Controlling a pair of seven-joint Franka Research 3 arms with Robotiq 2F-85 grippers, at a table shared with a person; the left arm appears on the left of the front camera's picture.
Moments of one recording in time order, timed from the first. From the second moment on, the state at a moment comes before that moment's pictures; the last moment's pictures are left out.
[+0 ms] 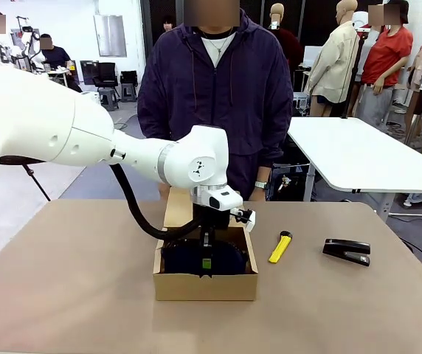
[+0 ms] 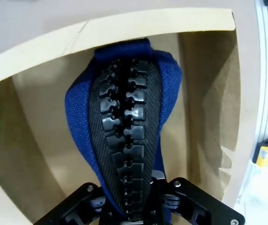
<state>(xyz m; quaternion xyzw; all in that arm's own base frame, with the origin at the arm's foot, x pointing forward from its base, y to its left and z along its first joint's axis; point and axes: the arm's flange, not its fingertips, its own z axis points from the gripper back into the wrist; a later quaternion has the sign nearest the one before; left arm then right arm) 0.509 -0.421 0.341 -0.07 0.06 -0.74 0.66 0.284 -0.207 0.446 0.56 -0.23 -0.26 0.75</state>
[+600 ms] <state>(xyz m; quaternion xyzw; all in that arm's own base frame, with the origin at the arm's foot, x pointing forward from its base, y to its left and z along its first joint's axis) 0.511 -0.424 0.372 -0.07 0.04 -0.74 0.67 0.284 -0.207 0.446 0.56 -0.23 -0.26 0.75</state>
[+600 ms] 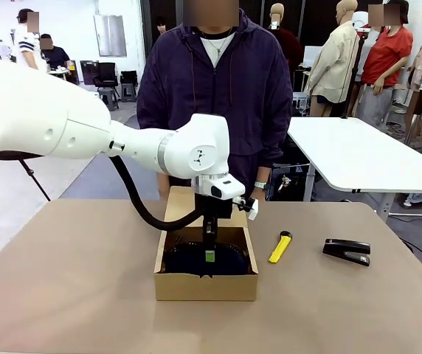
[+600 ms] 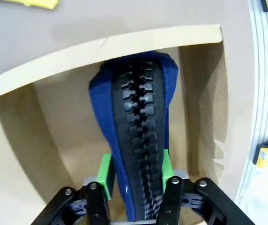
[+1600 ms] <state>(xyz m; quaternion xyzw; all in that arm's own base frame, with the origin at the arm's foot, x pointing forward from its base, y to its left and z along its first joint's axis) 0.384 -0.079 0.591 -0.36 -0.13 -0.37 0.85 0.283 -0.207 0.446 0.56 -0.23 -0.26 0.75</state>
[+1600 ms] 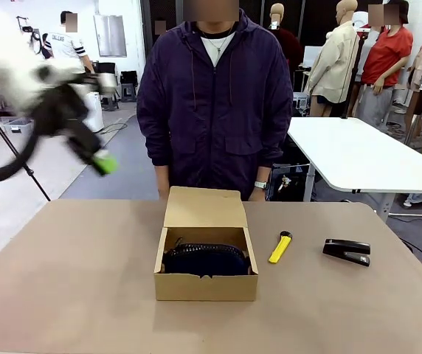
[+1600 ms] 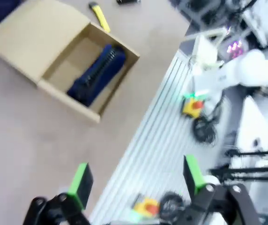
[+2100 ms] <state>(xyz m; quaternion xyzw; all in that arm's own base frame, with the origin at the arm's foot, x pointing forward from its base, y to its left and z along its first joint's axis) 0.269 0.110 0.477 -0.50 -0.20 -0.08 0.84 0.283 -0.207 0.446 0.56 -0.23 -0.26 0.75</state>
